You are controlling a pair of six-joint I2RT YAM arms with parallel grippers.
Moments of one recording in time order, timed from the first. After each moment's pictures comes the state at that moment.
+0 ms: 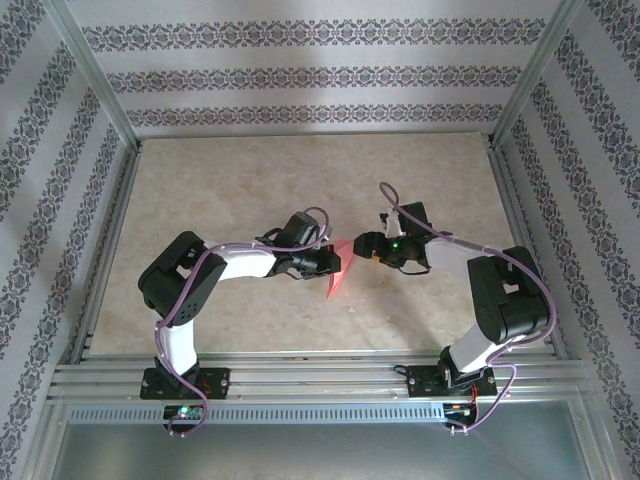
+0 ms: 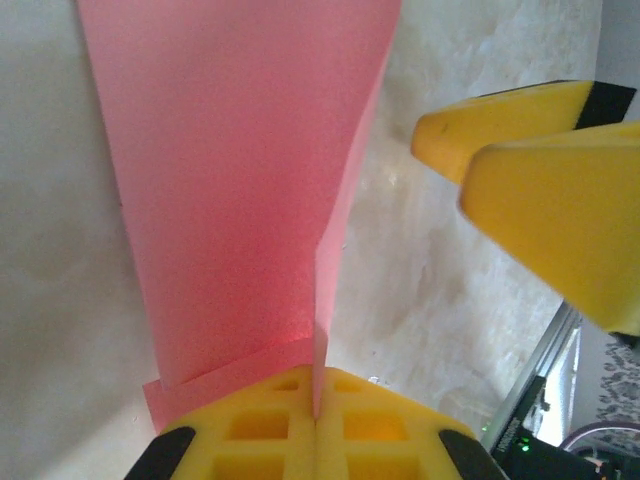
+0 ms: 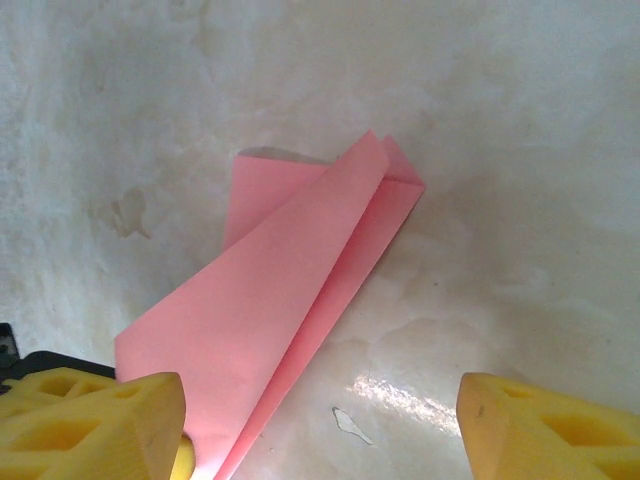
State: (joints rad) left arm -0.66 1.88 0.99 0.08 0.52 -0.85; right arm 0.25 1.60 0.74 -0.12 -0.55 0.52
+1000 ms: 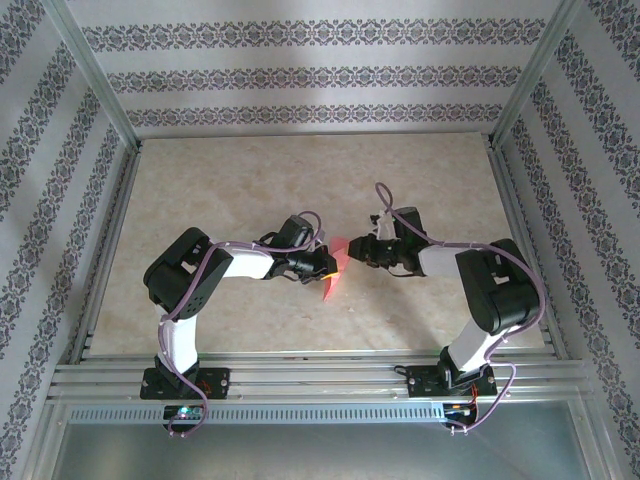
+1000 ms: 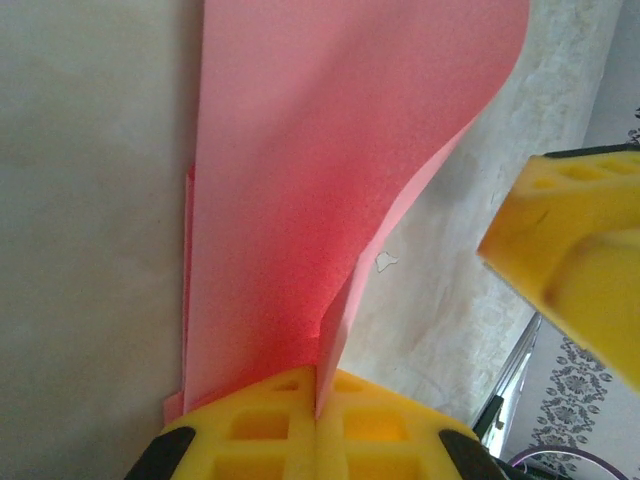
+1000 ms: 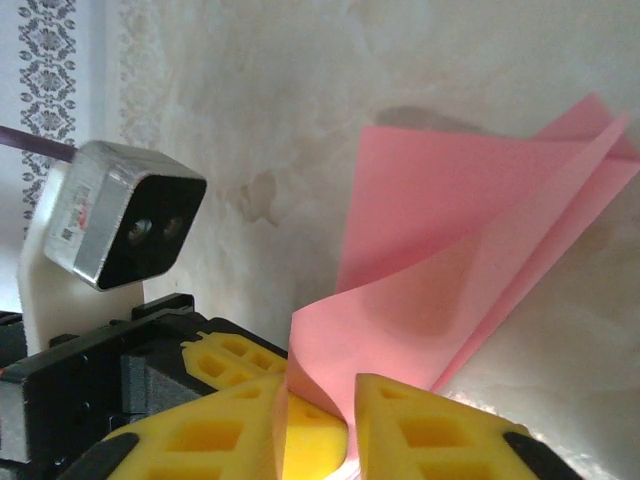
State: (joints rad) left arm -0.63 1.93 0.93 0.18 0.57 -1.00; right arm 0.30 1.69 0.66 0.22 -0.75 0.67
